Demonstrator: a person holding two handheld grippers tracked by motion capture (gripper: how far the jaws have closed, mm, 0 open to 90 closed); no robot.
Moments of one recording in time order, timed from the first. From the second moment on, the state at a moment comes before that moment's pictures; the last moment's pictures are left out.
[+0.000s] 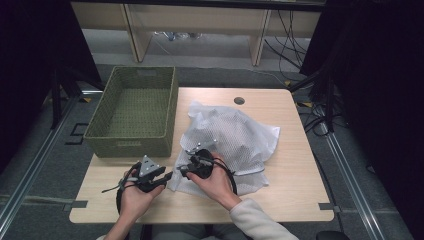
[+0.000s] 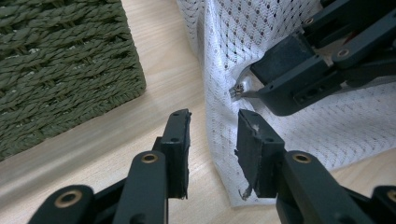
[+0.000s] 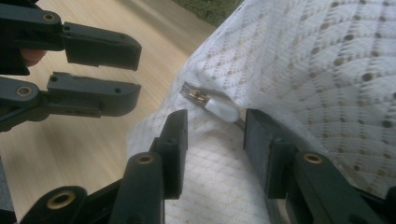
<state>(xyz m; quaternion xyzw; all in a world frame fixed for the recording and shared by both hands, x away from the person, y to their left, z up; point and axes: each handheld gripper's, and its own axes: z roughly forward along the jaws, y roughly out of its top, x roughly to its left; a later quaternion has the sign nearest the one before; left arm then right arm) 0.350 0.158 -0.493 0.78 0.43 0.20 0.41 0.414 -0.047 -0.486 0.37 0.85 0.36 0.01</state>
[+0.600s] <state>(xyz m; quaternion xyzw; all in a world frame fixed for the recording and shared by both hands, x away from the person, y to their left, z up) 0.351 0.157 -0.494 0.78 0.43 0.20 0.41 0.414 -0.043 -0.490 0.36 0.86 0.37 0.01</state>
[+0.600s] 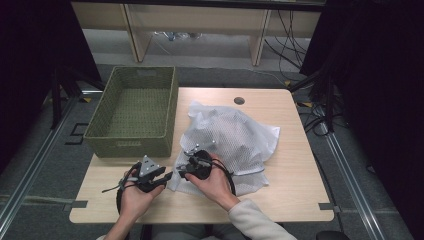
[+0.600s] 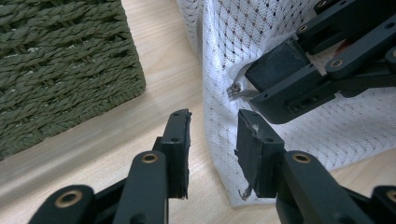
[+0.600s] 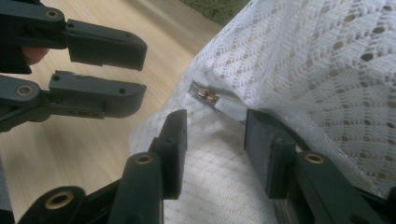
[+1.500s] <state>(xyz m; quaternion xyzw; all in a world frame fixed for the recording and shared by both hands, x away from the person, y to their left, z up) 0.351 0.158 -0.493 0.78 0.43 0.20 0.41 0.412 -0.043 -0.493 0.36 0.85 0.39 -0.01</state>
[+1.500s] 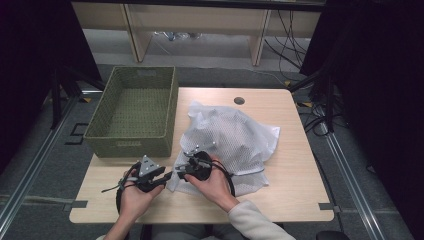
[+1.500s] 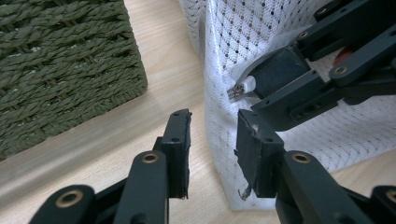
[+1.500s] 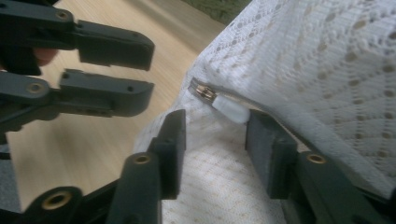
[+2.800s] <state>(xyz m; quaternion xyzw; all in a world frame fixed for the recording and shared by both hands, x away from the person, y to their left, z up) 0.351 0.154 -0.494 0.78 0.42 0.19 0.41 0.410 -0.047 -0.481 0.38 0.84 0.39 -0.03</state>
